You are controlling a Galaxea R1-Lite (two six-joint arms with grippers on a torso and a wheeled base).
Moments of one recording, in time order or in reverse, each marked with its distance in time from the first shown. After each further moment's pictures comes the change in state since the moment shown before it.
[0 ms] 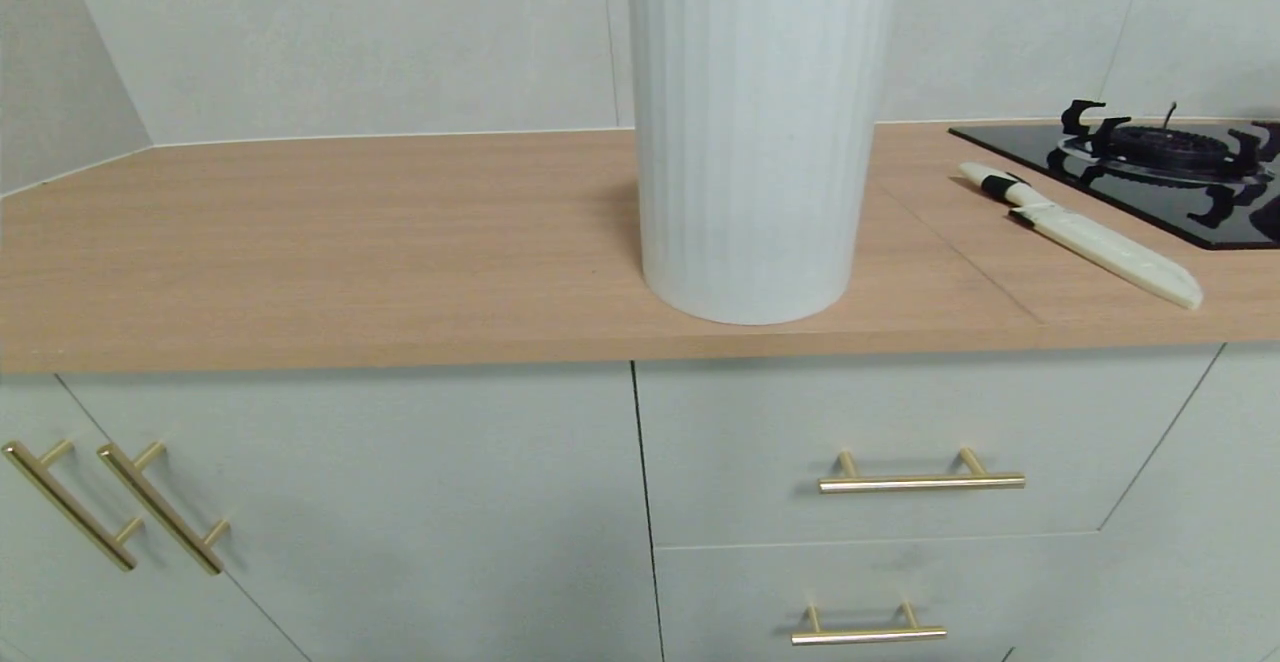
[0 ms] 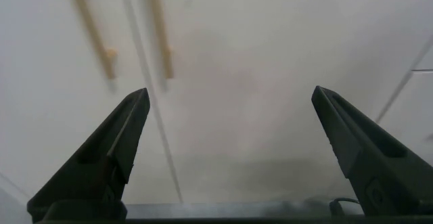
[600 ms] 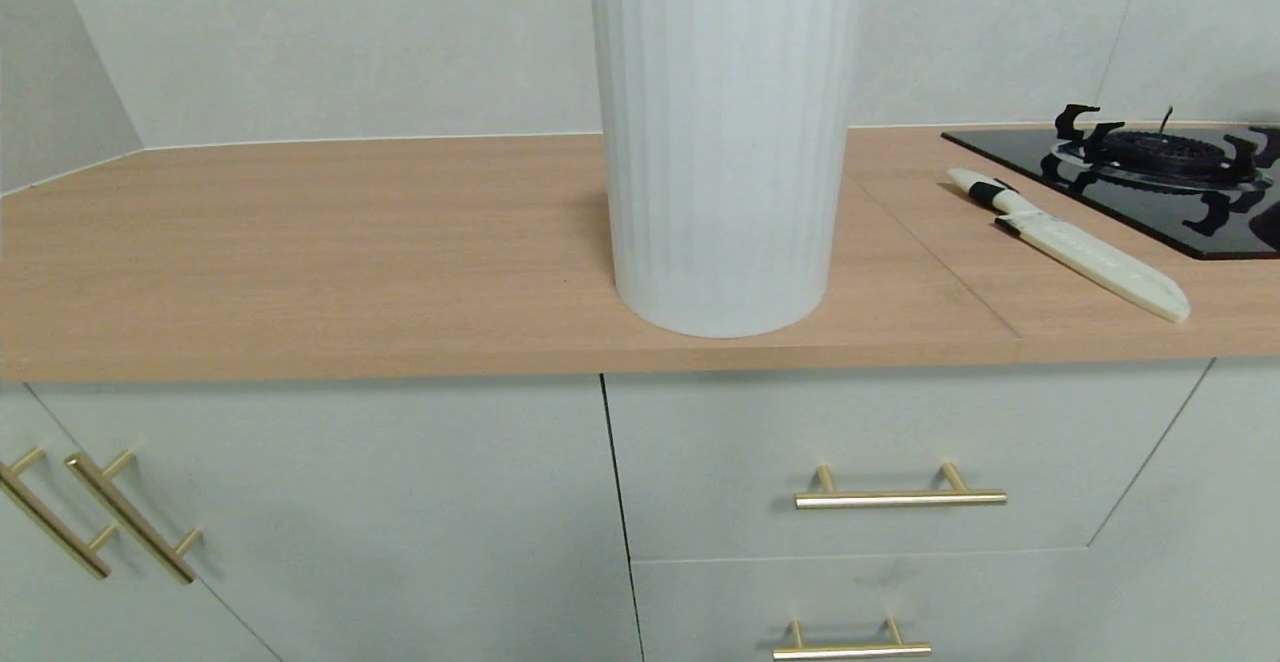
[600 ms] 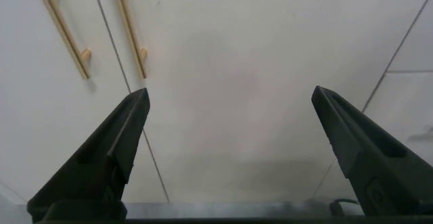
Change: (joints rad) left arm 0.000 0.000 0.000 0.000 0.000 -0.001; right arm 0.000 0.000 0.000 0.000 0.000 -0.001
